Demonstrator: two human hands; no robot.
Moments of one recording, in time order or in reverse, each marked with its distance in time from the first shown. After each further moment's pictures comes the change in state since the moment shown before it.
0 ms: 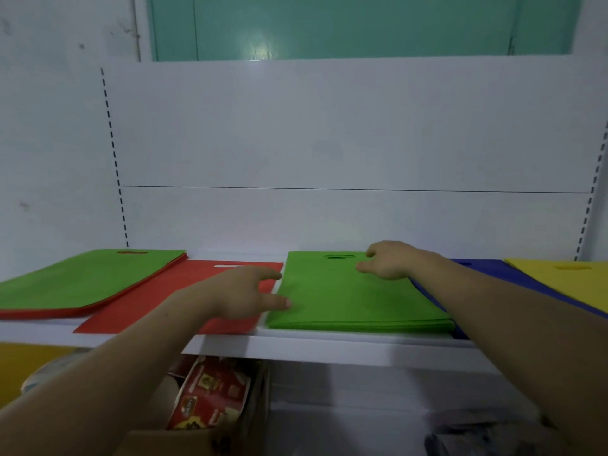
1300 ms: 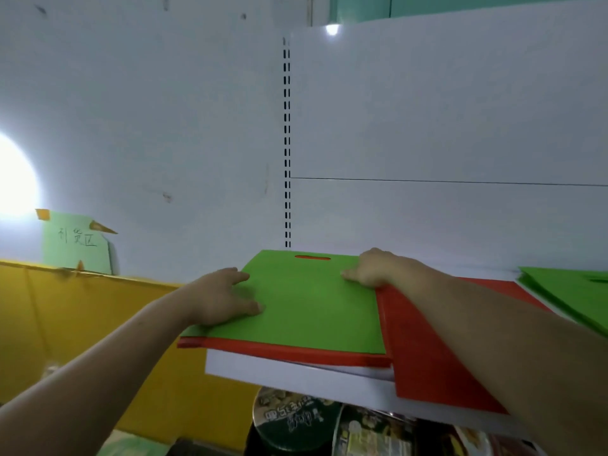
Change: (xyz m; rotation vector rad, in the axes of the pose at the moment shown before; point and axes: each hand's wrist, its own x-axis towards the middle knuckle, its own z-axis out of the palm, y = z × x) left_hand -0.050 -0.426 -0.127 -0.012 0.037 -0.347; right_hand 0.165 -0.438 0.068 0.042 -0.062 -0.065
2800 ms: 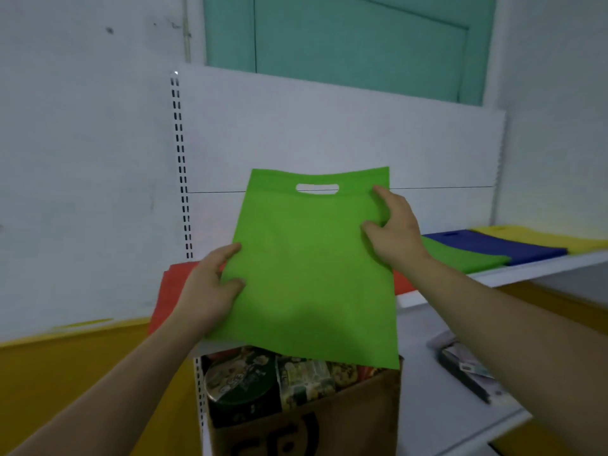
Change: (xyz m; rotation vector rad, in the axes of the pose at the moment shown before) left_hand -0.065 0.027 0.005 -0.876 0.121 0.561; right_hand -0.253 0.004 -0.055 0.492 1.057 0.220
